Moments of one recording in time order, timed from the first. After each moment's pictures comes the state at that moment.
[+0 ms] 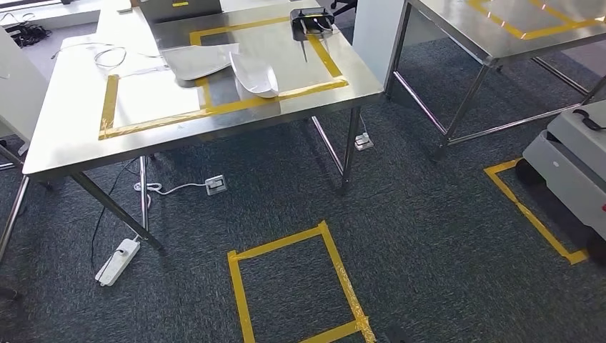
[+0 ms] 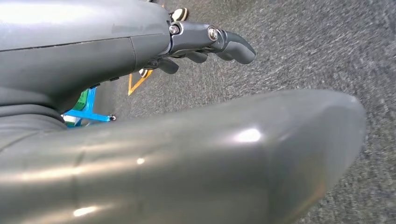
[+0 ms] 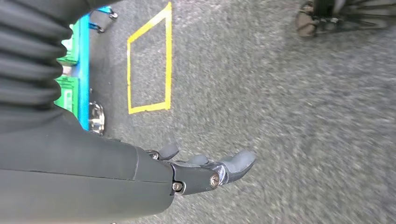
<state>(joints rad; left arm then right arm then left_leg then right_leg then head) -0.06 -0.02 0.22 -0.19 -0.46 0.13 0.26 -0.05 0.13 -0.63 -0.16 0.68 0.01 0.18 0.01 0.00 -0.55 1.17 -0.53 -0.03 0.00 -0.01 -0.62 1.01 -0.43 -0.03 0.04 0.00</state>
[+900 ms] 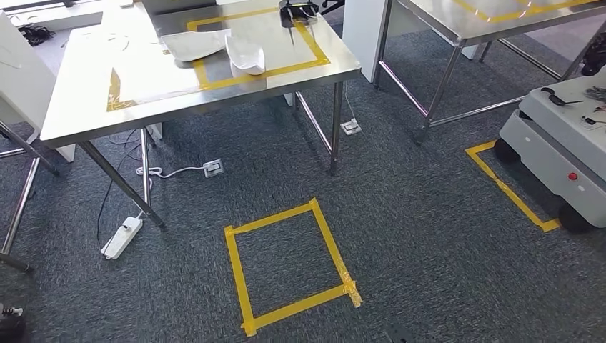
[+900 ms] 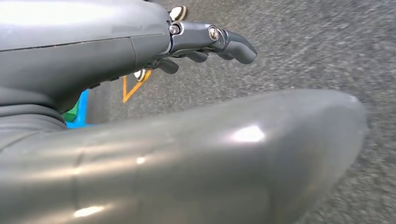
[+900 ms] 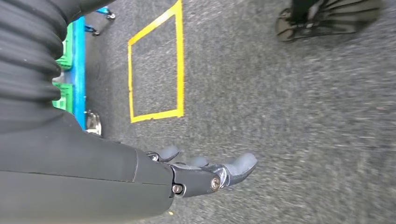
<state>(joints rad) -0.09 -0.04 0.19 -0.18 -0.50 0.10 0.25 -0.05 0.14 -0.64 -0.16 0.67 -0.02 0.15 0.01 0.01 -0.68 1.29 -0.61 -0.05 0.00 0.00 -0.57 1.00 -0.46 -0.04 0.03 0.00</state>
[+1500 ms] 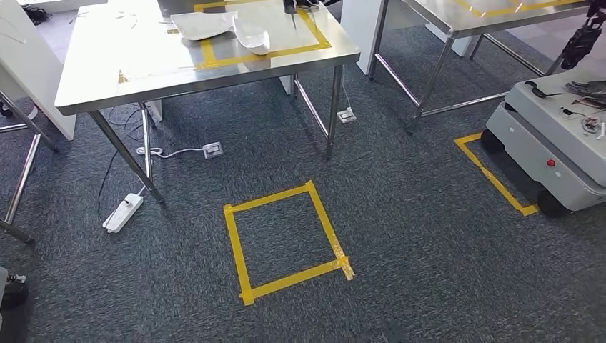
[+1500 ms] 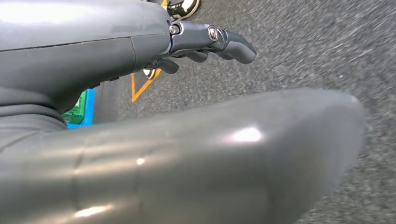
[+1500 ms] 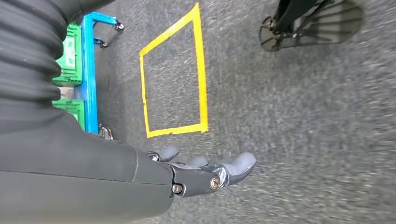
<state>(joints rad) -0.10 -0.05 0.19 -0.18 -0.52 0.11 0.27 -0.05 0.15 -0.67 -0.16 0.66 -0.04 0.16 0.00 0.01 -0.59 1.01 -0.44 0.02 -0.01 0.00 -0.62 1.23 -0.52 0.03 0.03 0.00</state>
